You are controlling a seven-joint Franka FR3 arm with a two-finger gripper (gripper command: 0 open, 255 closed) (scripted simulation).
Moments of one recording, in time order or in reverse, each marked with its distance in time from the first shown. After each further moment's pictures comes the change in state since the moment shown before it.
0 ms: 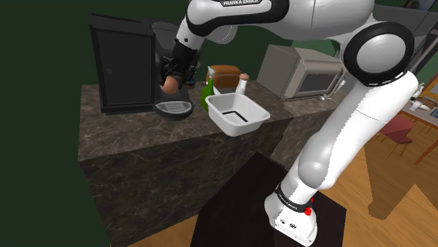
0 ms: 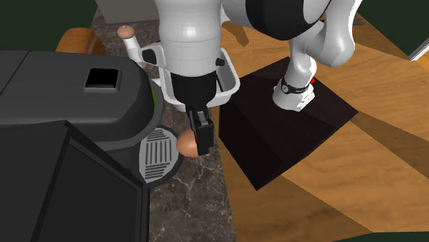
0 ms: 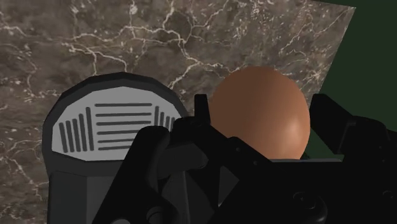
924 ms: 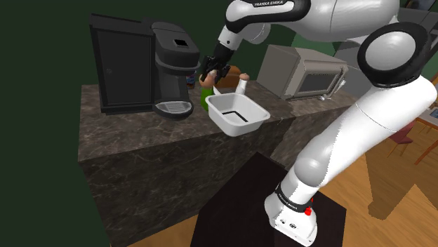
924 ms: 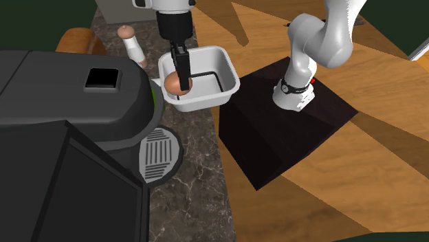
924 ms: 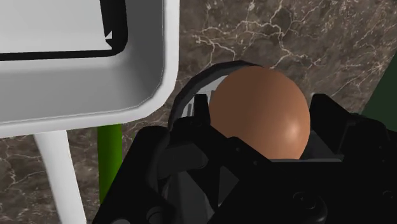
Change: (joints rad) arm -0.139 -0.136 -0.196 -0.121 0.019 -0.103 -0.325
